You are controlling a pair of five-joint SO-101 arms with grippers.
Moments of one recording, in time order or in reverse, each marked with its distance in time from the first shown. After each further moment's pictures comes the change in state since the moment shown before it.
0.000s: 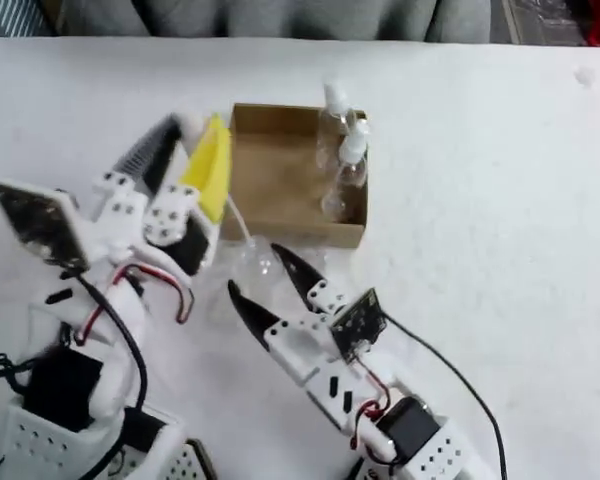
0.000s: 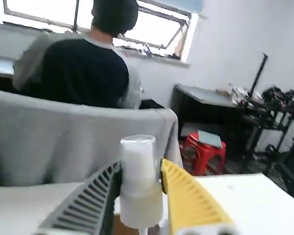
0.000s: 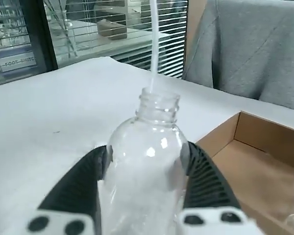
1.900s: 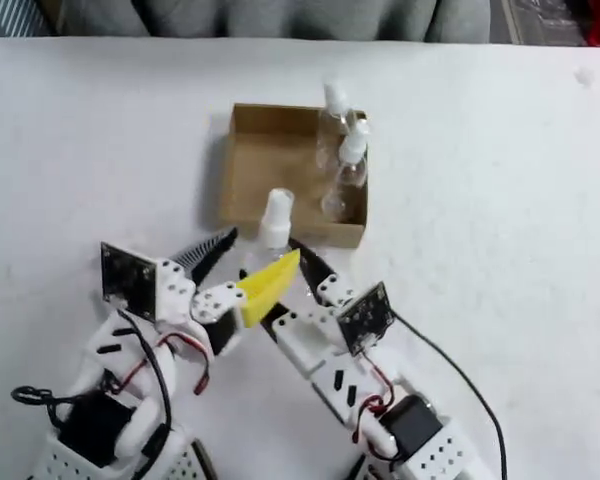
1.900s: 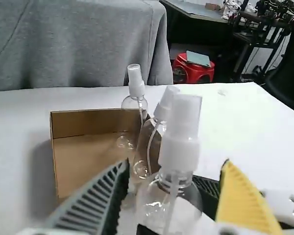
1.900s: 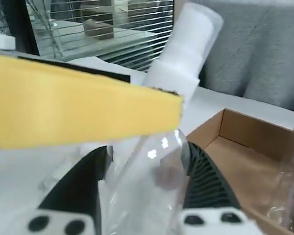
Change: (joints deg) left arm 6.3 -27.0 31.9 12.0 0.1; right arm 4.3 0.0 0.0 0.4 0.2
